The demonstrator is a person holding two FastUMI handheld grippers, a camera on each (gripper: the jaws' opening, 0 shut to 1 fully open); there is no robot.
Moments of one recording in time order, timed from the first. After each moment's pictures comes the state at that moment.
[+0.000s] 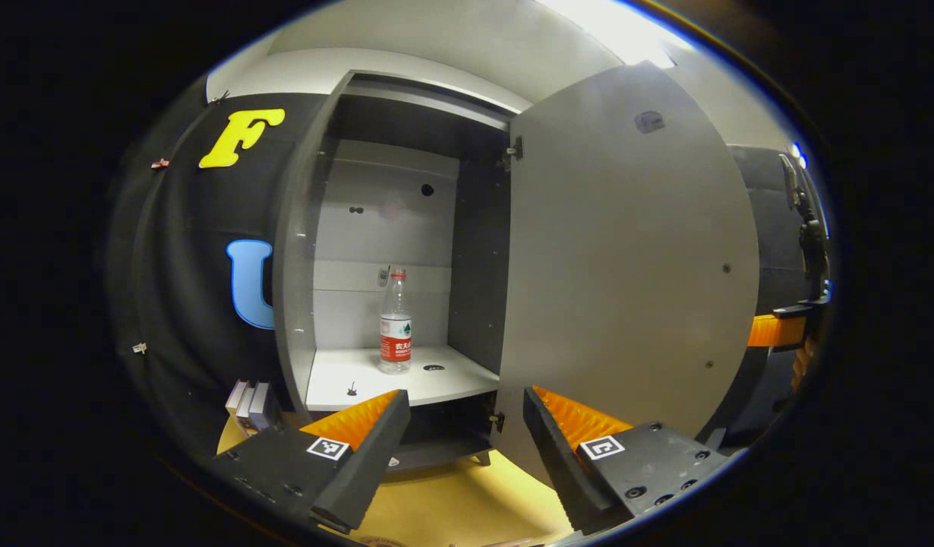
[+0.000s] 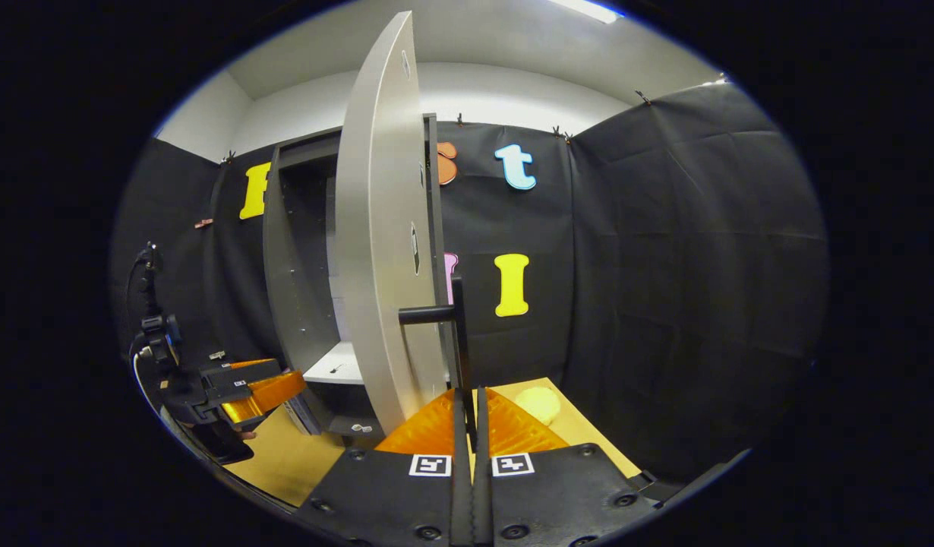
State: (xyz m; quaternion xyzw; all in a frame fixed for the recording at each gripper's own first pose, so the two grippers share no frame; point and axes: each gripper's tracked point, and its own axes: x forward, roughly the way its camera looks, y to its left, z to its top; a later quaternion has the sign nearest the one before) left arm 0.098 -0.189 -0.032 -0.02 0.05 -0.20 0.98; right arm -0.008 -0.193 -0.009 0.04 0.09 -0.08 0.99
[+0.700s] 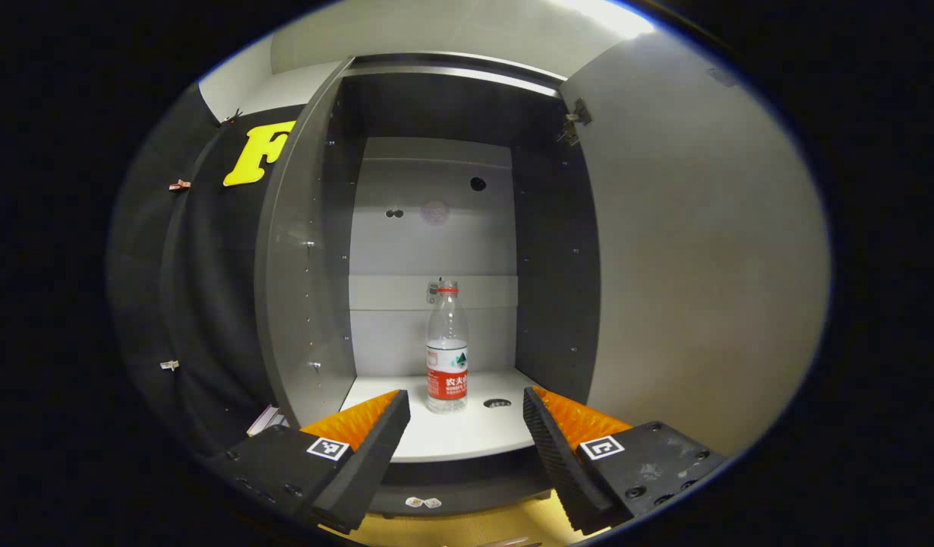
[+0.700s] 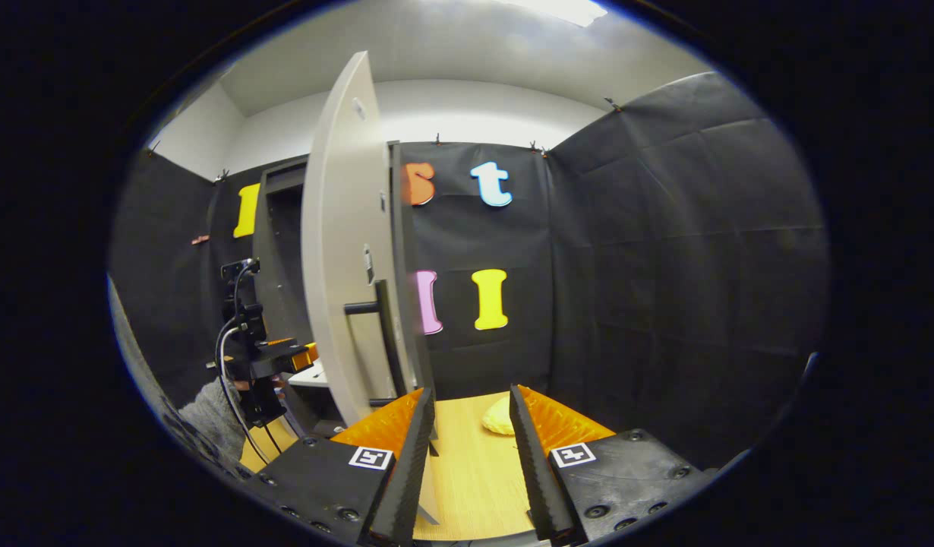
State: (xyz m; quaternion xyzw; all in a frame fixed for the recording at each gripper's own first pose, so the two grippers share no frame) left arm 0.248 -0.170 -0.035 0.01 0.02 -0.06 1.00; right arm -0.057 -0.288 0.002 0.06 0.04 -0.11 0.99
